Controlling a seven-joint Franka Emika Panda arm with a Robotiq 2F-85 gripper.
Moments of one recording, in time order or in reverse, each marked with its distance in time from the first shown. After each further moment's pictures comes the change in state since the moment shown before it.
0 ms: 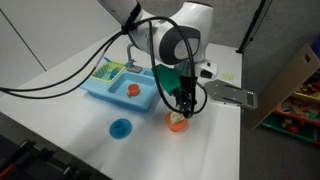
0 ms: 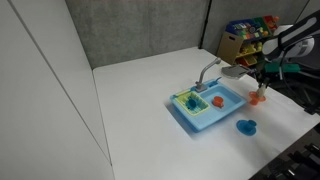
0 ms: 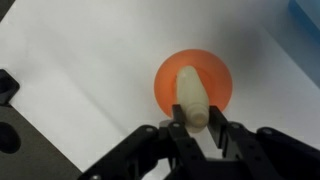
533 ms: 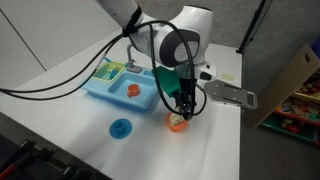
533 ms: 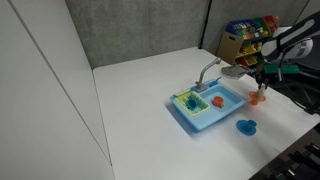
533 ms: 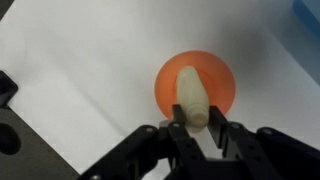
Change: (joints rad) arm 0.000 0.016 0.000 0.007 0.000 0.000 0.000
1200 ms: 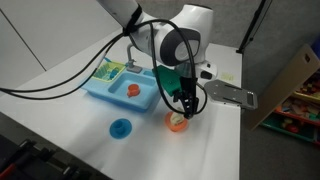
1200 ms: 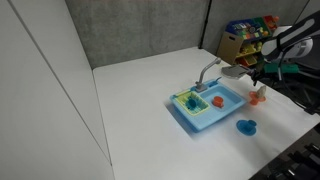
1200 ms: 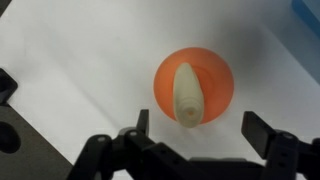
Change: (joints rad) arm 0.000 0.000 0.000 0.007 0.000 0.000 0.000
